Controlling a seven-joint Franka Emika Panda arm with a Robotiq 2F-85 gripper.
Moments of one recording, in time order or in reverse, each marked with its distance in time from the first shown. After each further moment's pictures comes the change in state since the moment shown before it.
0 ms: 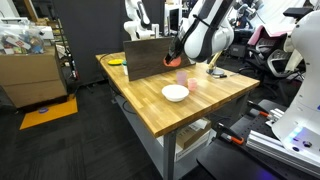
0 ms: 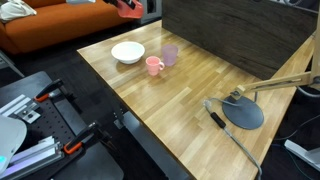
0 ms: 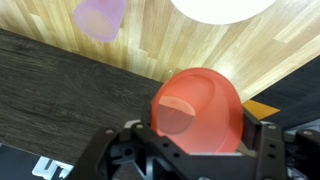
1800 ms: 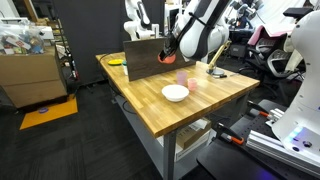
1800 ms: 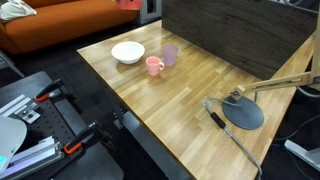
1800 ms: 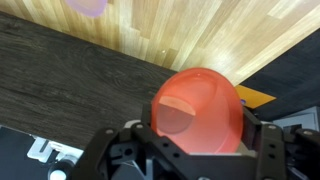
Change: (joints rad) arm 0.035 0.032 -0.013 0.048 -0.010 0.001 0.032
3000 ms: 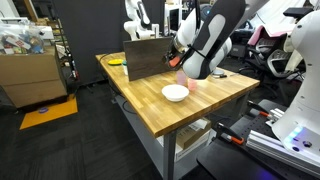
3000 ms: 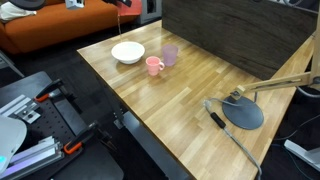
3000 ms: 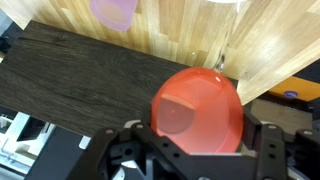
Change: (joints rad) arm 0.105 0.325 0.012 -0.039 0.106 -0.001 0.297
